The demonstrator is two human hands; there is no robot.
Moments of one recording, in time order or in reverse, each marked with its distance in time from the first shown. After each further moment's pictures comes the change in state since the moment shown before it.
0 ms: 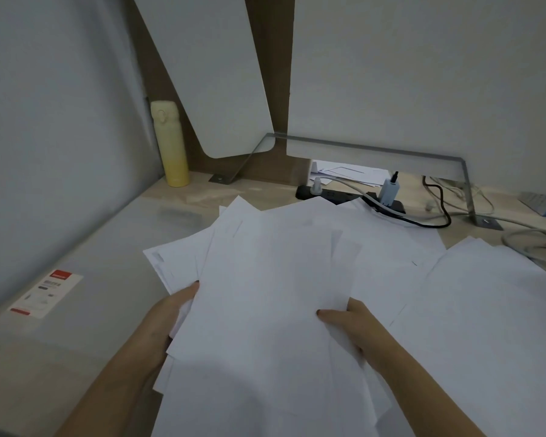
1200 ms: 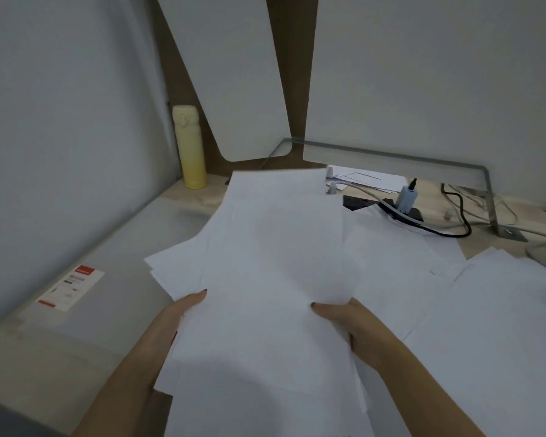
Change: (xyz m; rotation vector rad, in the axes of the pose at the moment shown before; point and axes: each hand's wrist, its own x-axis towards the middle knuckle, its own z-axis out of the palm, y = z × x) left_hand 0.021 -0.001 -0.020 -0.112 0.028 -0.064; right_hand 0.002 -0.019 0.019 0.271 -0.224 -0.011
